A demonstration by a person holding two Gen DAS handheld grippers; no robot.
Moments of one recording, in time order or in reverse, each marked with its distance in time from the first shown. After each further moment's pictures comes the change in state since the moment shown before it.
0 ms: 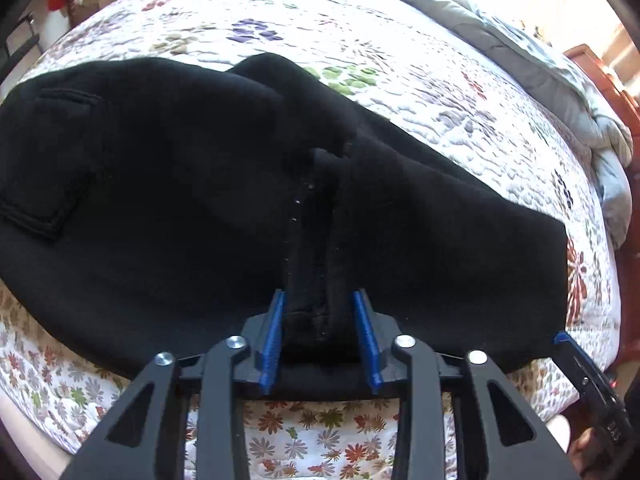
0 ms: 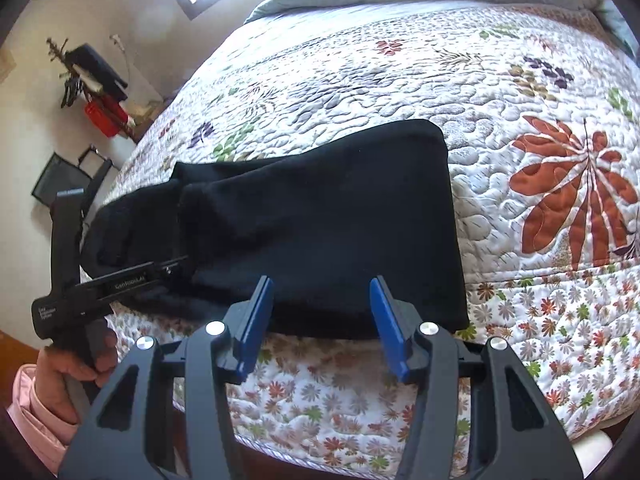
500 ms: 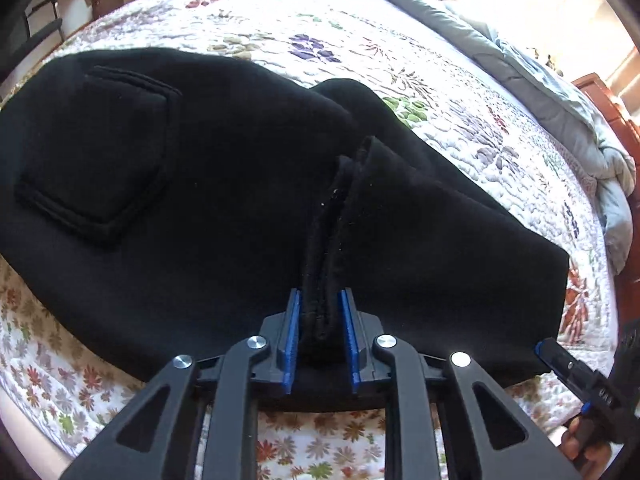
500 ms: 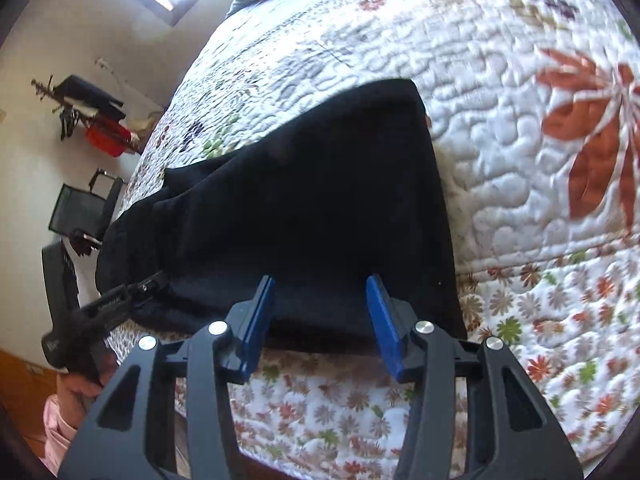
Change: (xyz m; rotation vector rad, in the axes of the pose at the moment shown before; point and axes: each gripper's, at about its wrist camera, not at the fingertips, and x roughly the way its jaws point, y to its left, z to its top) left arm -0.011 0.048 0.000 -0.044 -0.073 0.009; right arm 0.043 -0.026 0.005 0.149 0.087 0.105
